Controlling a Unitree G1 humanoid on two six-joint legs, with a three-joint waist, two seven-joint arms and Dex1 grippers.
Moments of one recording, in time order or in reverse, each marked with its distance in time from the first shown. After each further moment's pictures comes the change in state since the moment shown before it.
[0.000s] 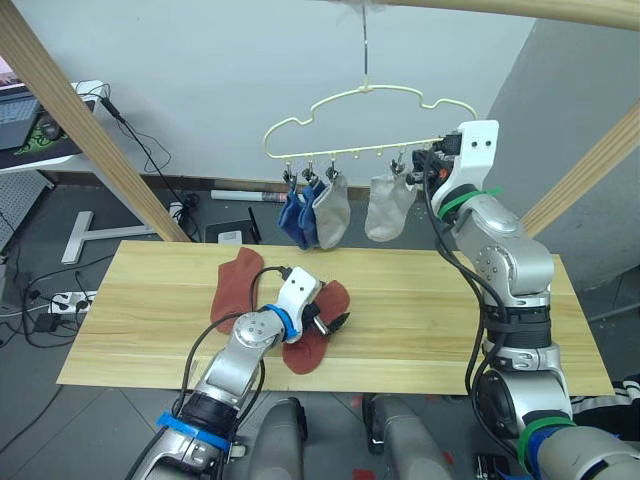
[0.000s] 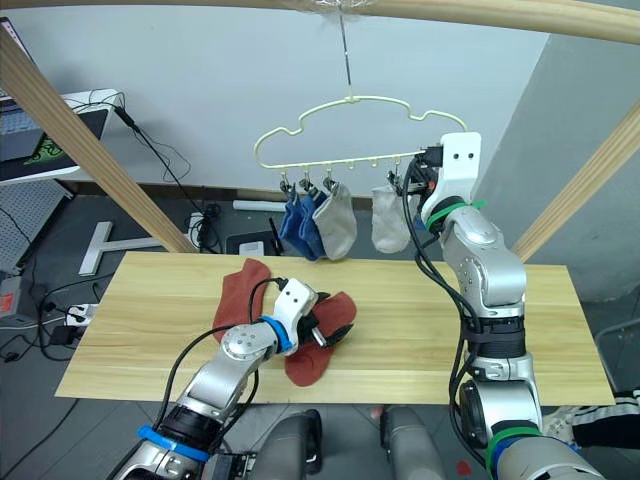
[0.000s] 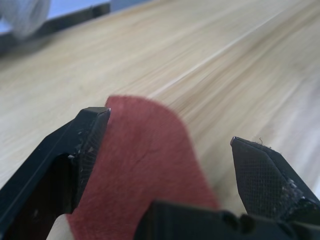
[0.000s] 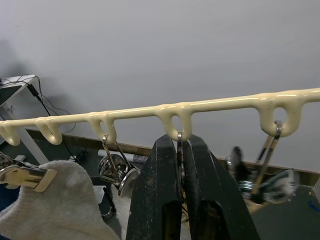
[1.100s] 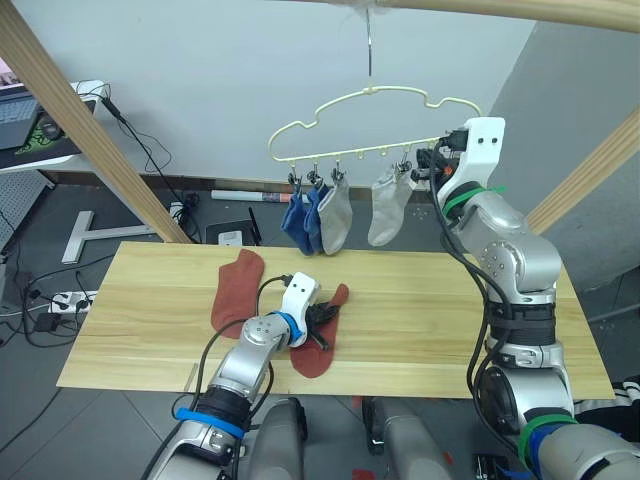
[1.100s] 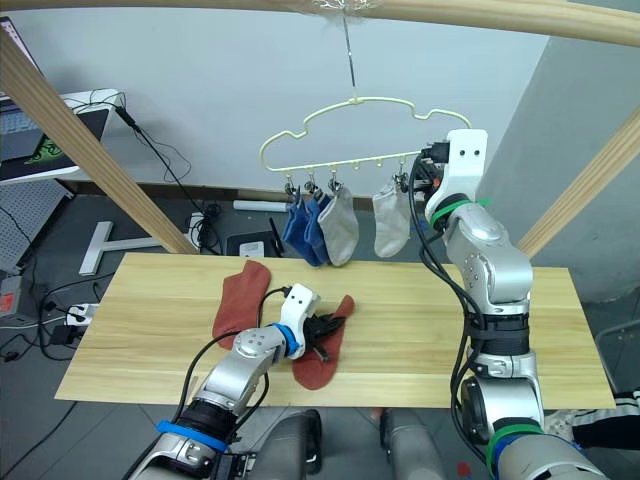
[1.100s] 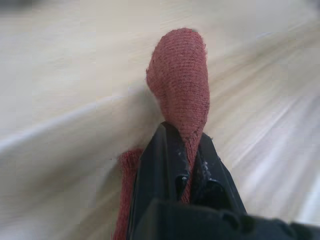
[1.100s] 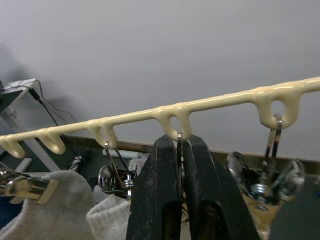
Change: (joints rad) left arm -0.025 -0.139 0.084 0.061 -0.138 0.017 -0.040; right arm -0.065 -0.005 -0.082 0.020 0.088 0.120 -0.026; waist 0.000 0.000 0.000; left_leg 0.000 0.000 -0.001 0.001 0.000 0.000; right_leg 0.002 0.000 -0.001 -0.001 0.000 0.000
